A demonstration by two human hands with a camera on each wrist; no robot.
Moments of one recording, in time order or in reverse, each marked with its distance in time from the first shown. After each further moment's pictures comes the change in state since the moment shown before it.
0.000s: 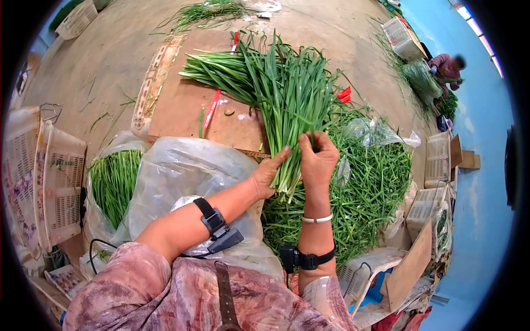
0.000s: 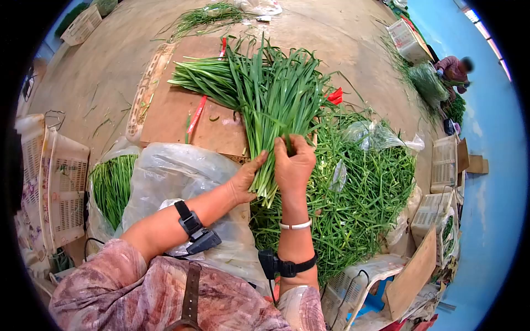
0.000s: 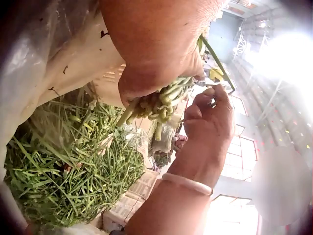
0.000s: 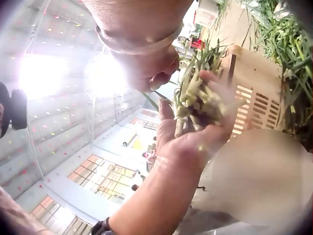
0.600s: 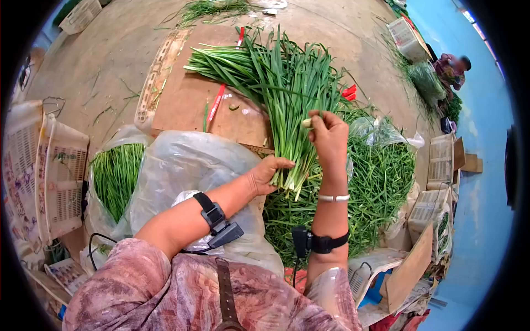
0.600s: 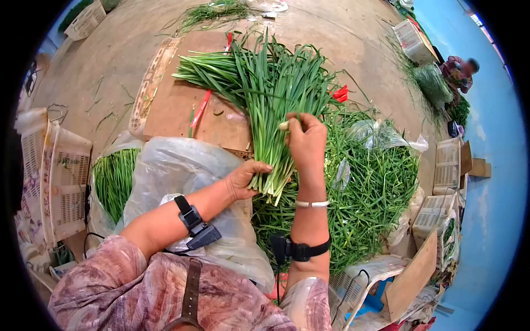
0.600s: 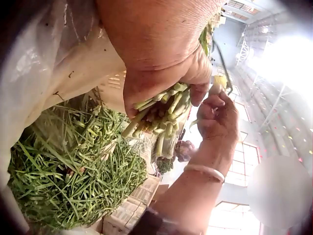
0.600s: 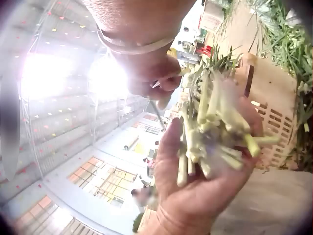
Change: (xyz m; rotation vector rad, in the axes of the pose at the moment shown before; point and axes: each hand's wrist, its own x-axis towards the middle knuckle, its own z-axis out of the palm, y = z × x) left_hand -0.017 0.012 0.006 0.038 -0.097 -0.083; right_hand 0.043 -0.014 -0.002 0.321 -0.311 0.238
